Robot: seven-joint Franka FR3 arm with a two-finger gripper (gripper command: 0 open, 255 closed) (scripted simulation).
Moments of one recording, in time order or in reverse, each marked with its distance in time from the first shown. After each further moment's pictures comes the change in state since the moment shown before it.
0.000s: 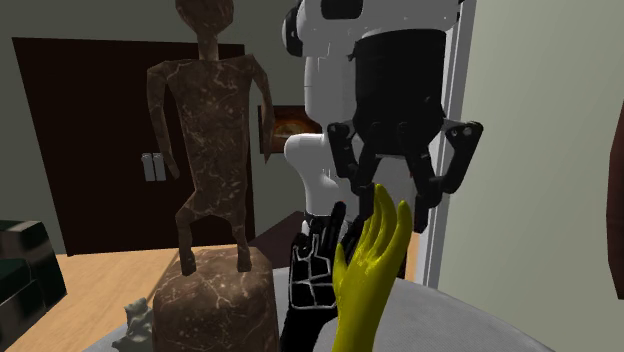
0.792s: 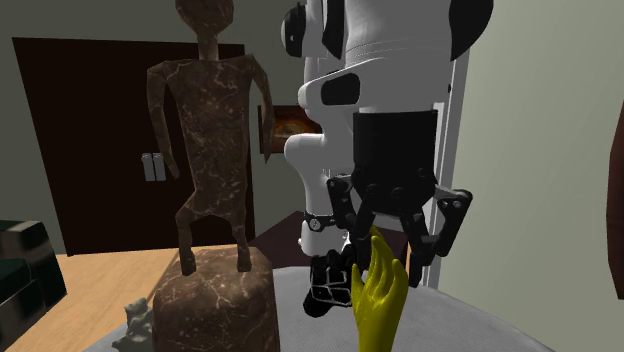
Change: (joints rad) arm 0.002 0.021 0.001 -0.131 -0.007 0.150 0.002
